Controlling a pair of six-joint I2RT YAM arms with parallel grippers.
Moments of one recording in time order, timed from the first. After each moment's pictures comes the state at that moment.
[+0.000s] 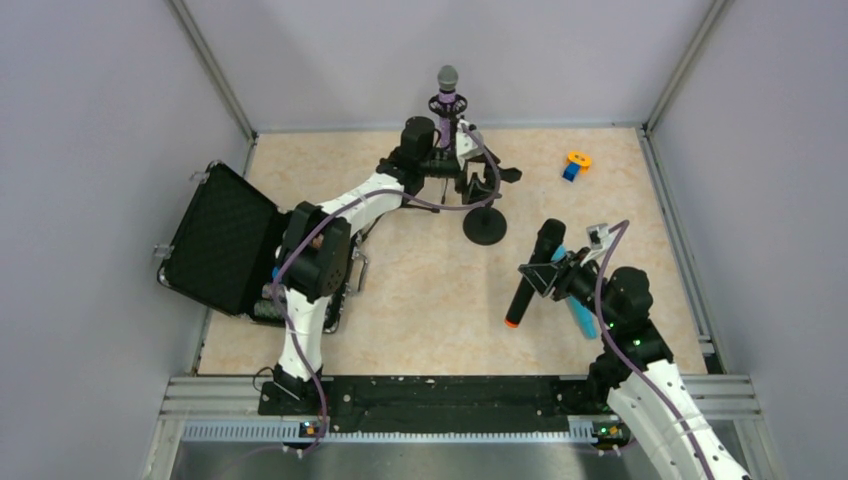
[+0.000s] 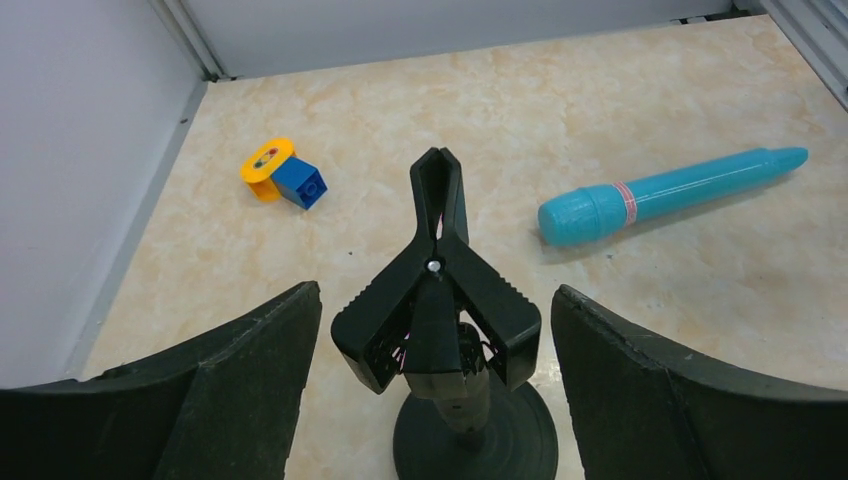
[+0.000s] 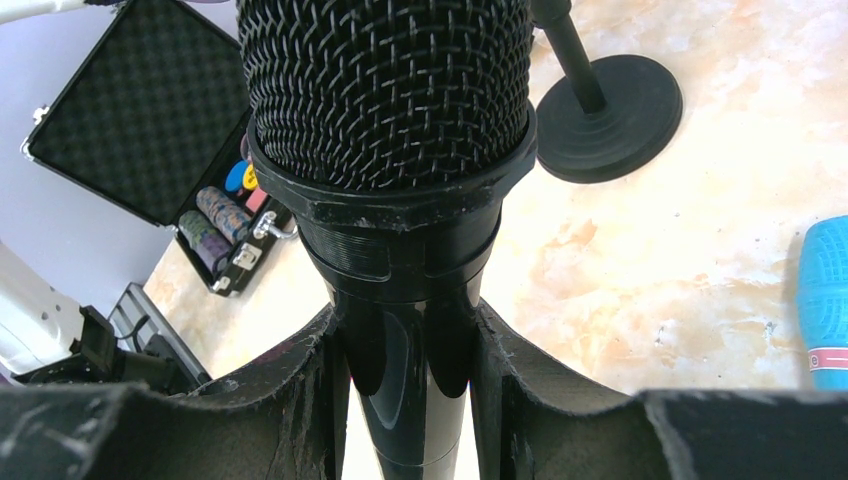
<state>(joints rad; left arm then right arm) -0.52 2.11 1.67 0.27 1.03 0.31 0.26 0.42 0.27 0.01 -0.42 0.54</state>
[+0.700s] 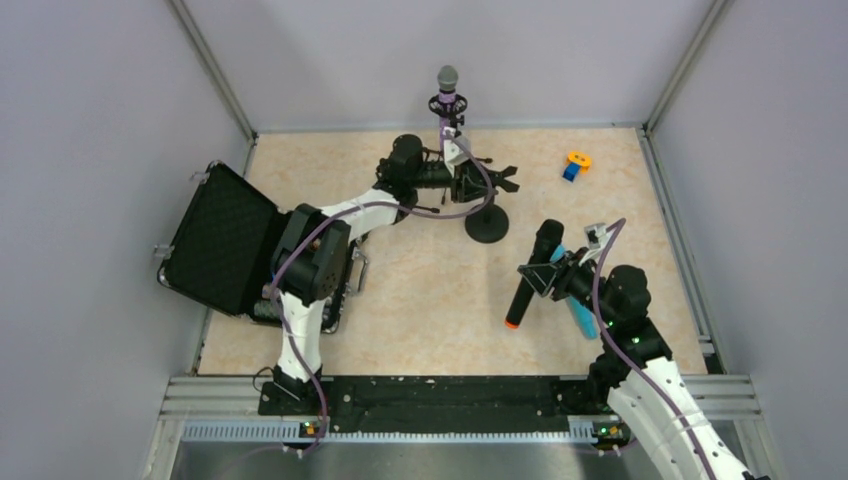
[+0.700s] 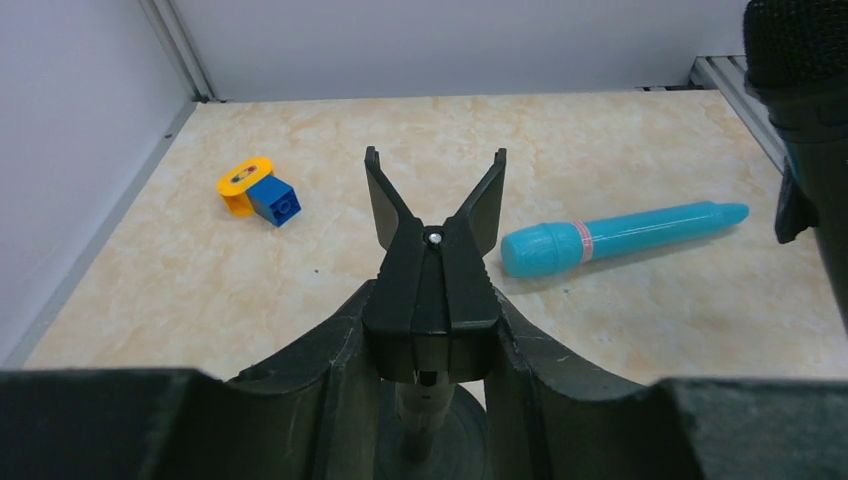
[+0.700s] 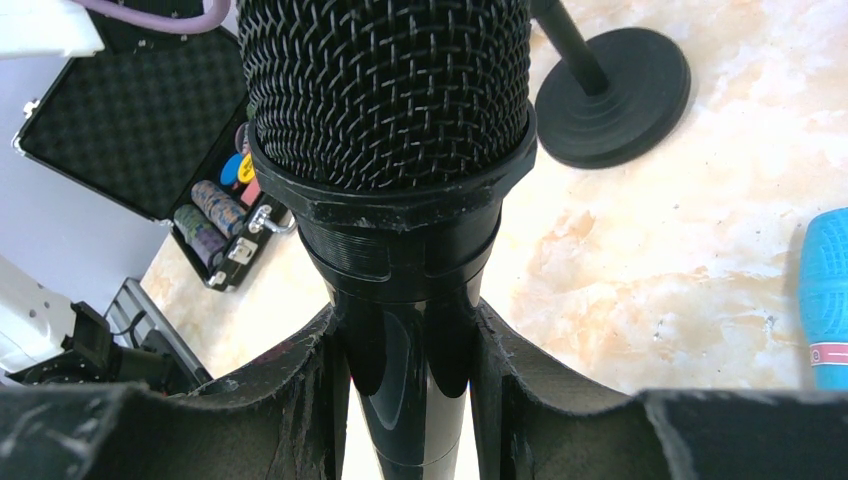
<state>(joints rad) -0.52 2.09 1.49 0.66 1.05 0.04 0.26 0.45 0.27 0.01 -0.42 0.53</state>
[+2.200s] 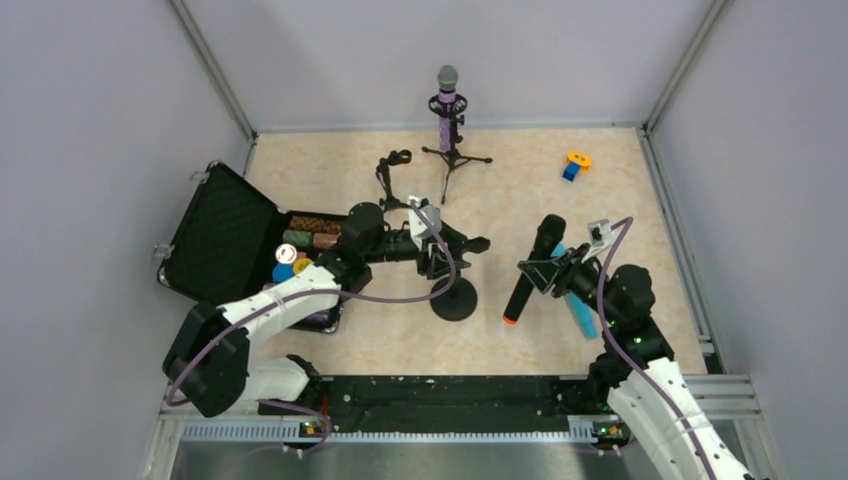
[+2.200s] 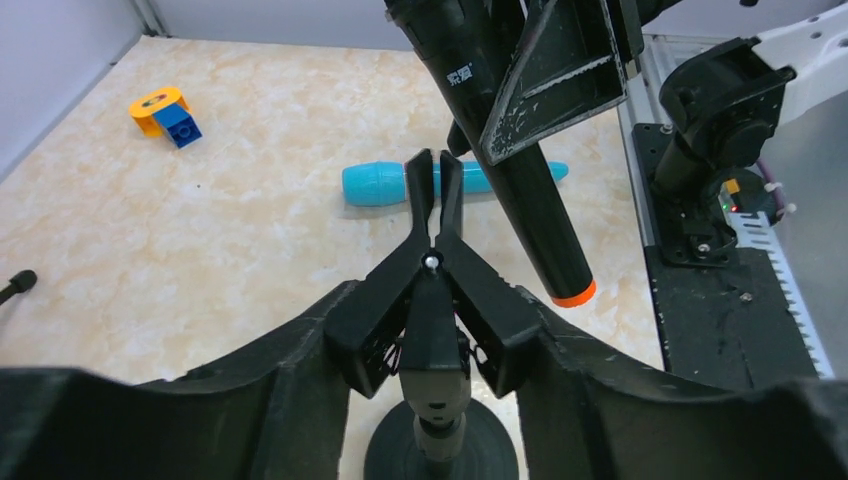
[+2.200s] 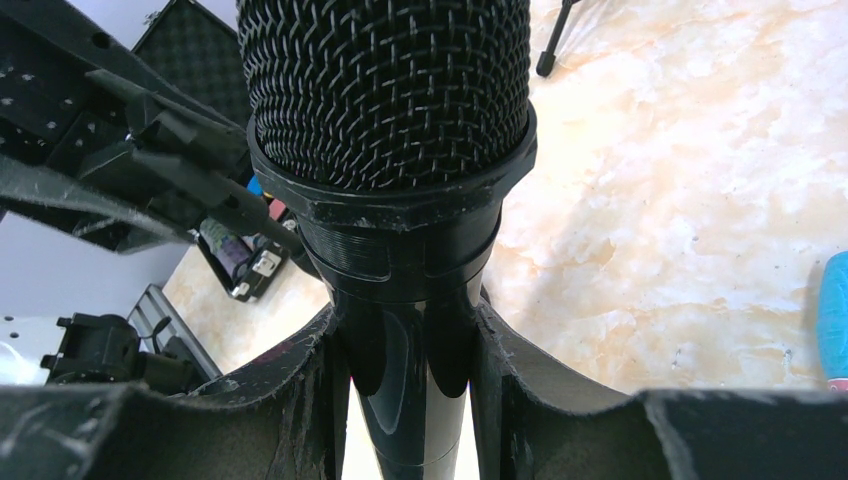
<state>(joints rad) -0.67 1.30 0.76 0.47 0.79 0.07 0.26 0.44 0.30 0.04 -0.44 0.55</state>
